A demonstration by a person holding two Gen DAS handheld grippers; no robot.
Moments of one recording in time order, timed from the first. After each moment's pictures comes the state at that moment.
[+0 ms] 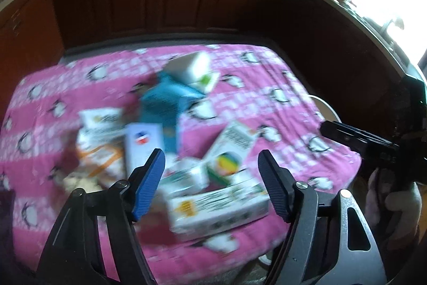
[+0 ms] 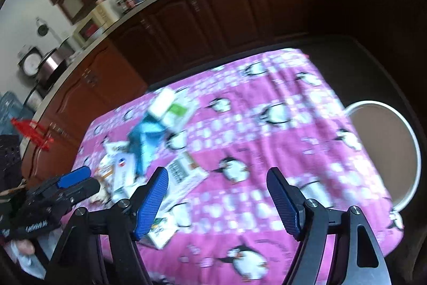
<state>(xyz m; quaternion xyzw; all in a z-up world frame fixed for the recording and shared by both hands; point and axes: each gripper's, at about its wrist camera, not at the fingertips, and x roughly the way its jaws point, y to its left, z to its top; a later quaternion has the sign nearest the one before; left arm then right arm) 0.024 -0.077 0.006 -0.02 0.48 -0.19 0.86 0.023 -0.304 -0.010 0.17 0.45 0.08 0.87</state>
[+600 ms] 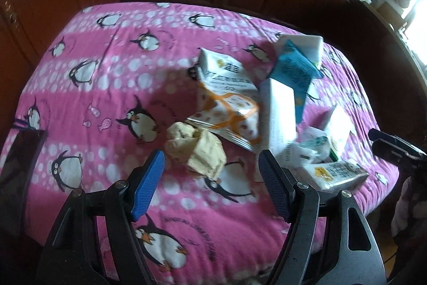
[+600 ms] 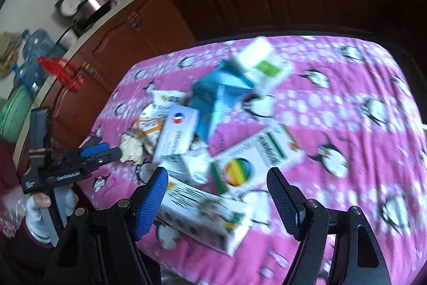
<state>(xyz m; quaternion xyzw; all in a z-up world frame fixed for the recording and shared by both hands) 0.025 0.052 -0.059 -0.08 0.53 -0.07 0.84 0.061 -0.191 -0.041 0.09 0.50 0.22 0.83</state>
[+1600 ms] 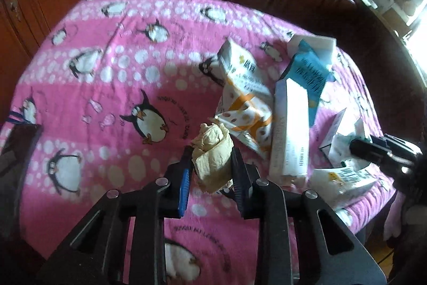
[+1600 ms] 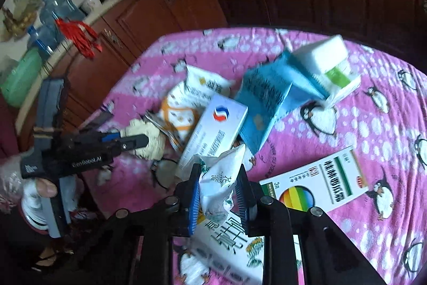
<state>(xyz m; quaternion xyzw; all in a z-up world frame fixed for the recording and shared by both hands) 0.031 0.063 -0.065 -0.10 0.54 -0.07 0.84 0.078 -0.143 -0.050 0.05 0.50 0.28 0.82</state>
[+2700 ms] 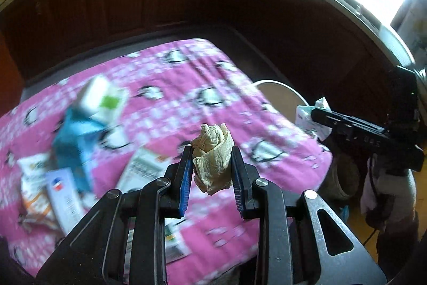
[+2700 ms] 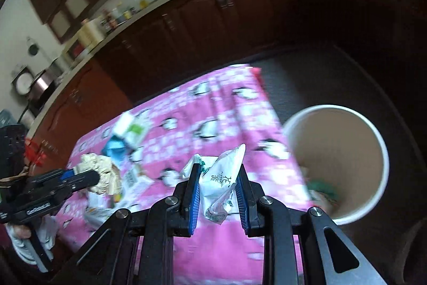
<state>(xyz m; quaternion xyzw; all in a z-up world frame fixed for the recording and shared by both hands) 0.036 -0.230 0.018 0.04 0.48 -0.31 0.82 -0.021 -0.442 -0.002 0.19 0.41 0.00 0.89</state>
